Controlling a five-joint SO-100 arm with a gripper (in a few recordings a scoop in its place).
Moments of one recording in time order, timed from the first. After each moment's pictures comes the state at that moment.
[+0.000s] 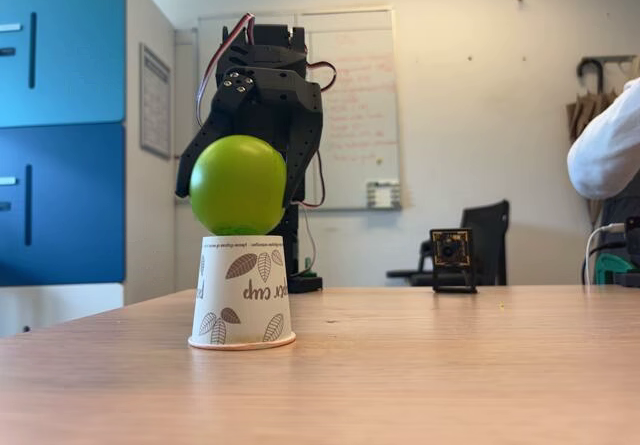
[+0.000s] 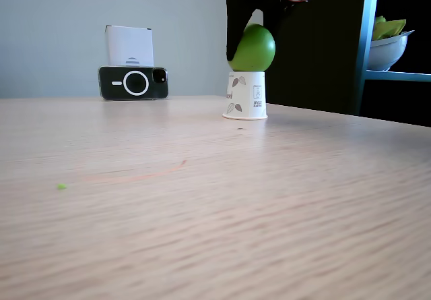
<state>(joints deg) -7.2 70.7 70.0 55.5 84.0</state>
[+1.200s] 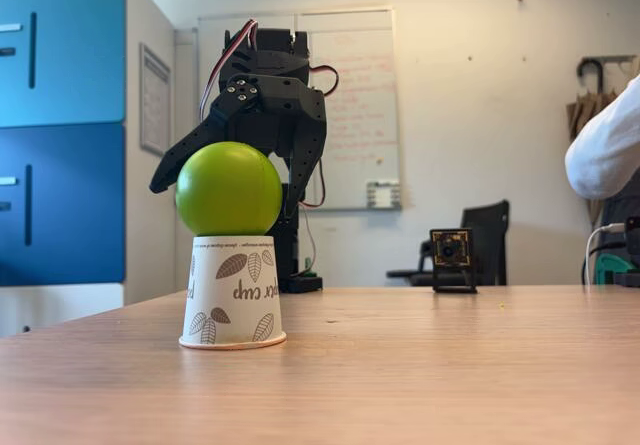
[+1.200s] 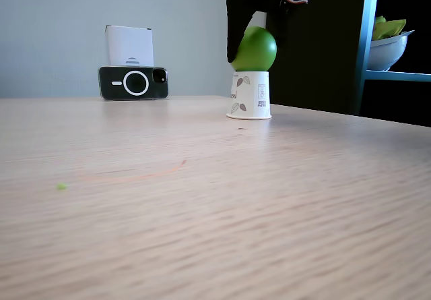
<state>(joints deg) -7.3 70.5 70.3 55.5 83.8</state>
